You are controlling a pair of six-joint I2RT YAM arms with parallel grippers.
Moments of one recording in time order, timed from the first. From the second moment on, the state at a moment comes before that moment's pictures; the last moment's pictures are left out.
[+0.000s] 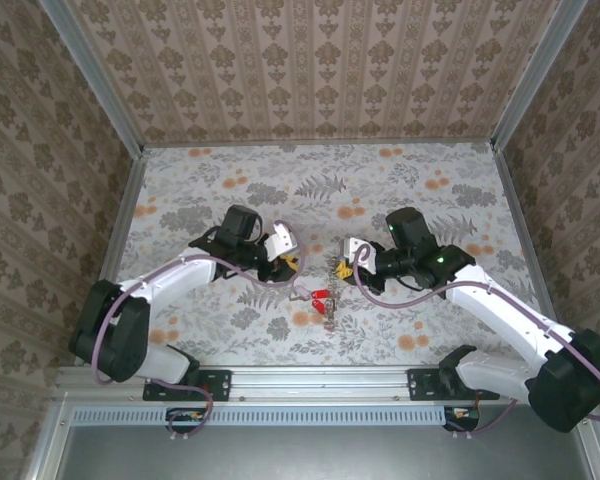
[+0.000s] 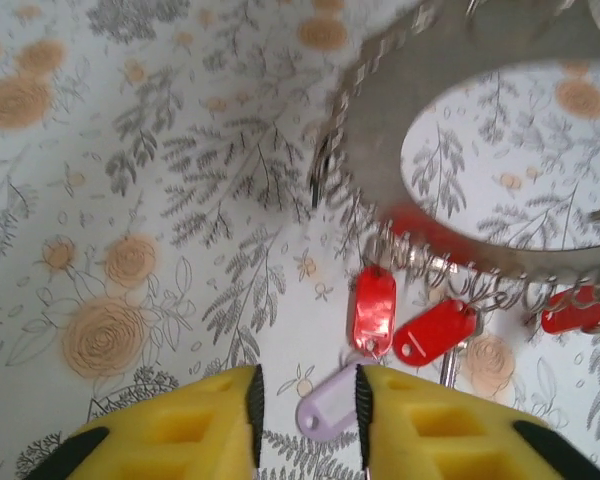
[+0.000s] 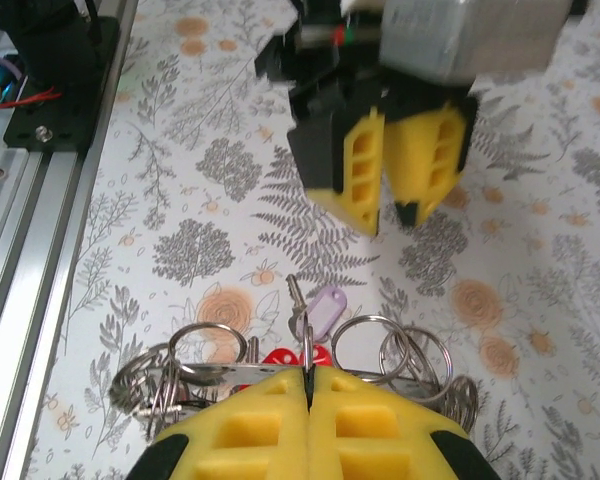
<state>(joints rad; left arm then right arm) -0.55 1.40 0.81 -0.27 0.69 0.56 0.52 1.13 0.83 -0.48 -0.66 -0.70</state>
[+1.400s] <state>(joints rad) -0.75 1.36 0.88 -0.15 0.80 0.51 0.54 1.21 0.91 -0.48 -0.64 -0.67</state>
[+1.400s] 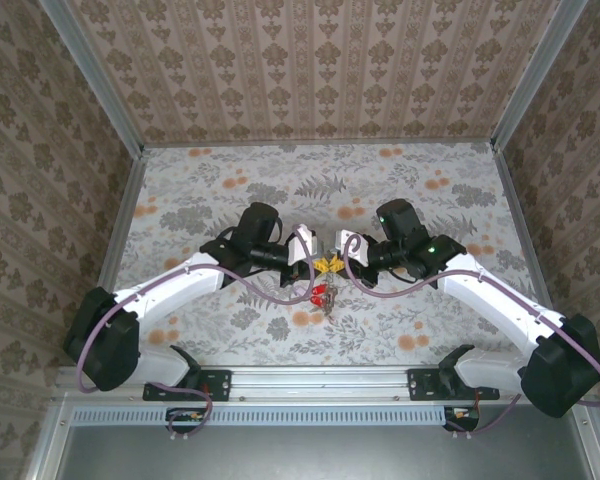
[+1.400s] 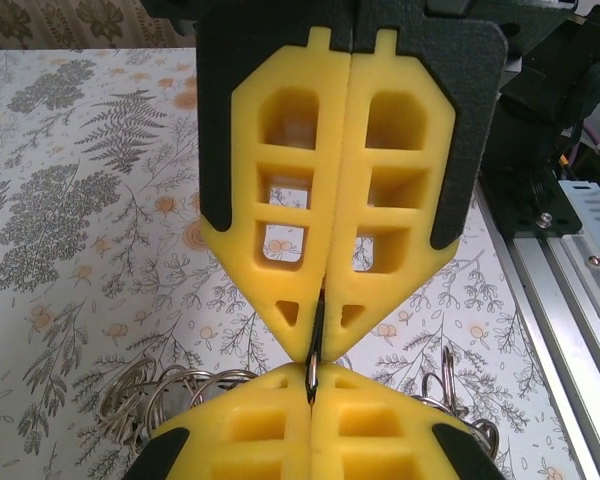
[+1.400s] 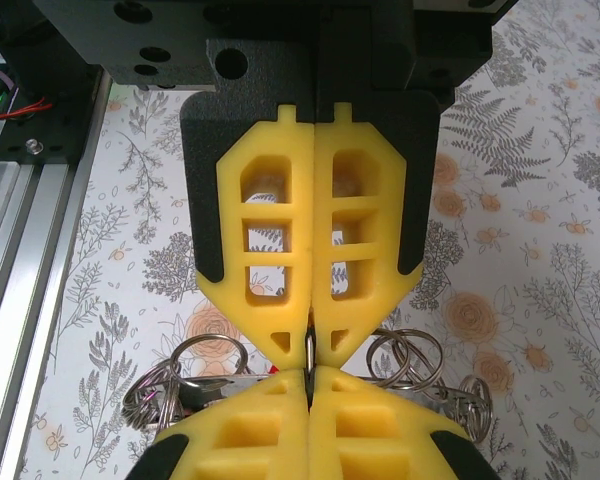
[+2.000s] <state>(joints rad) -0.73 1.30 0.88 -0.15 0.82 0.54 0.54 1.16 0.84 -0.40 -0.66 -0.68</state>
